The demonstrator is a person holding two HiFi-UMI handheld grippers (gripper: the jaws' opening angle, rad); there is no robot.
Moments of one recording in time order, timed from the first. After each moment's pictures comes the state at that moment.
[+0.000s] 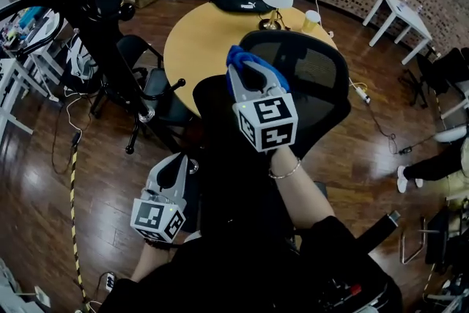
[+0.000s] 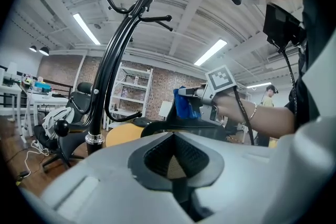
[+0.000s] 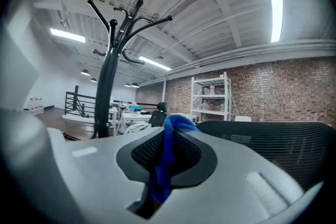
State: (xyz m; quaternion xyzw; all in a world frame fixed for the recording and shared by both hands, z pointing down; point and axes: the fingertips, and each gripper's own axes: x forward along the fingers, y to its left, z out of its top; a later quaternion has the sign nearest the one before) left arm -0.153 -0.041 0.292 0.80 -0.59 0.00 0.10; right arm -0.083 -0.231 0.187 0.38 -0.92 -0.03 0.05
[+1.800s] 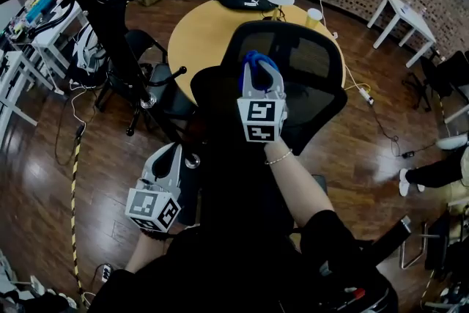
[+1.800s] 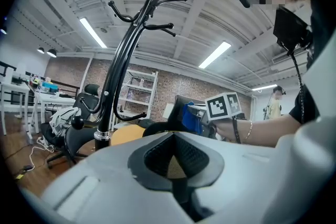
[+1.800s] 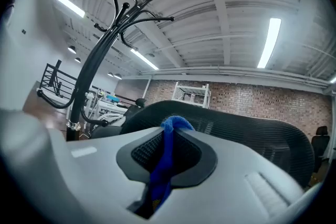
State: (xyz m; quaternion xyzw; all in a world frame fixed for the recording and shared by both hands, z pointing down) left arm -0.148 -0.023 0.291 0.78 -0.62 -0.01 0.10; right arm -0.031 -0.249 0.229 0.49 -0.86 -0.12 0.06
